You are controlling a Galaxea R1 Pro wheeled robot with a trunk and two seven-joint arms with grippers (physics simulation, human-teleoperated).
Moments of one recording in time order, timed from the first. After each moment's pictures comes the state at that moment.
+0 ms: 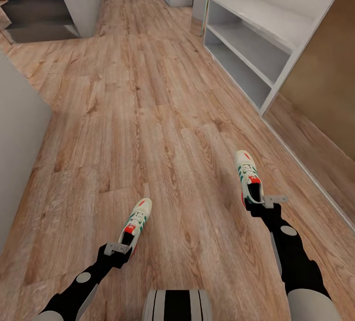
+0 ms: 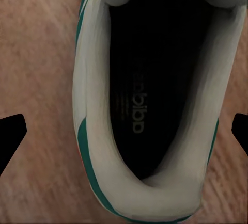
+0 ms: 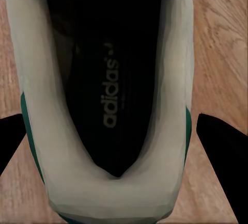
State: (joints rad) left arm -0.51 0.10 -0.06 -0.44 -0.05 -0.24 -0.19; right arm -0.53 0.01 -0.37 -1.08 0.33 0.13 0.22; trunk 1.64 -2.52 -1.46
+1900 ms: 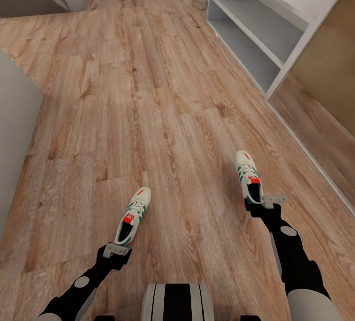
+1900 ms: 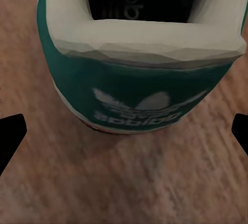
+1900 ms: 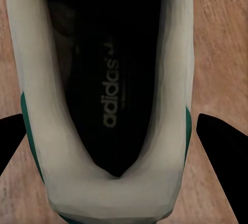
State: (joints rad) left arm -0.51 0.10 -0.06 -0.40 -0.05 -0.31 -0.19; right arm -0.53 0.01 -0.37 -1.08 0.33 0.13 0.22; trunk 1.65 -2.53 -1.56
